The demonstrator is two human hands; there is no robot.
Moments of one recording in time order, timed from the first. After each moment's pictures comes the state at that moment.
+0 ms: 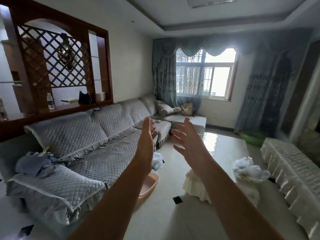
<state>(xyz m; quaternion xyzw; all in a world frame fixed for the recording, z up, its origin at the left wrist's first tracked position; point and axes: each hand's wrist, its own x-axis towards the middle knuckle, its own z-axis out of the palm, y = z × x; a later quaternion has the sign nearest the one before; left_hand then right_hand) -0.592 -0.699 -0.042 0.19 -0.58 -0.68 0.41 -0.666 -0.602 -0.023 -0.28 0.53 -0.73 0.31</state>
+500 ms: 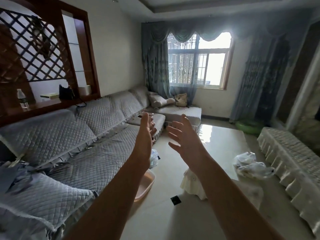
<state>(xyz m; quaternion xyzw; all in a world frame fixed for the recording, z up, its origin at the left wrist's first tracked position) -0.742 -0.832 -0.059 0.19 -0.59 -0.69 0.37 -0.804 -0.730 -0.045 -0.25 0.51 -0.75 0.34</state>
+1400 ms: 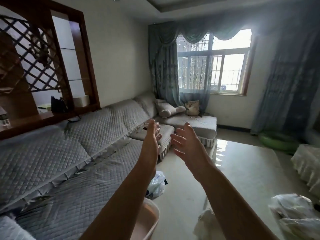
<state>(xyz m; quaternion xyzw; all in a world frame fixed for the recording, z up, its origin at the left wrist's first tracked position) -1.075 -1.089 -0.068 0.19 -0.59 -0.69 0.38 -1.142 -0.997 -0.060 -0.26 0.52 -0.74 0.35</state>
